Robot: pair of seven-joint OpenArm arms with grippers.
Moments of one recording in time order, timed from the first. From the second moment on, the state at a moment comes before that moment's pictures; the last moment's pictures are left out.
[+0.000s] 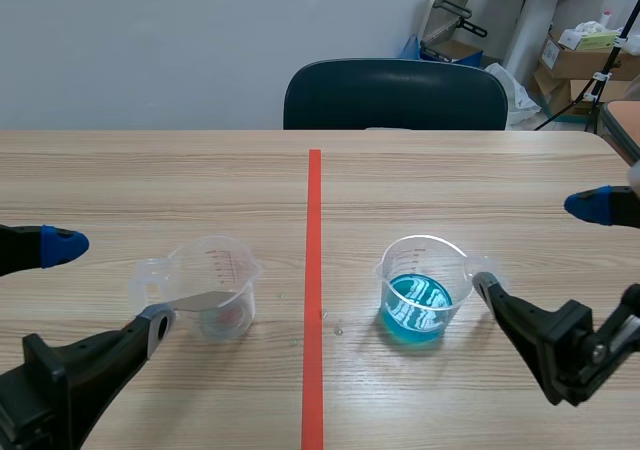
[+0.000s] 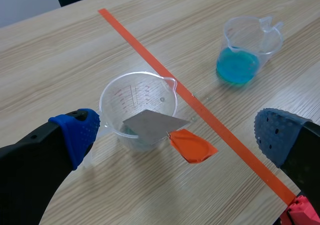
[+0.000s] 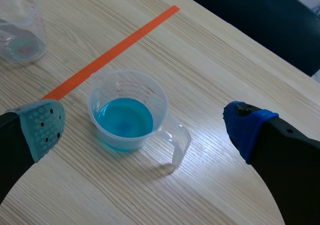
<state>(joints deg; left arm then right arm) 48.1 -32.3 -8.6 120.1 -21.5 -26.4 0.0 -40.1 30.9 9.9 114.0 7.1 26.0 5.9</state>
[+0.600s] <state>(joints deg) 46.9 -32.3 -8.9 120.1 -21.3 -26.0 -0.7 -29.0 31.0 -3.6 114.0 -5.8 27.9 6.0</state>
